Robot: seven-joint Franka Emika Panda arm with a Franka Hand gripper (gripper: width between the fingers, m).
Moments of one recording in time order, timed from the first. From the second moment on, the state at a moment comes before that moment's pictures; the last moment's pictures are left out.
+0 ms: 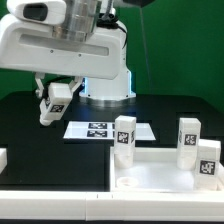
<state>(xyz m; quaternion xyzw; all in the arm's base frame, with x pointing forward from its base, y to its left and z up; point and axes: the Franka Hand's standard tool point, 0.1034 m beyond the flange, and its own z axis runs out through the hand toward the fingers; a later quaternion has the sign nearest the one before) 0.517 -0.118 0.125 0.98 0.19 -0.04 0.08</state>
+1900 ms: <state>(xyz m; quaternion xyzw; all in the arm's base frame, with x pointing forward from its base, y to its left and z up) 0.618 -0.041 0.137 0.99 0.01 0.16 0.03</state>
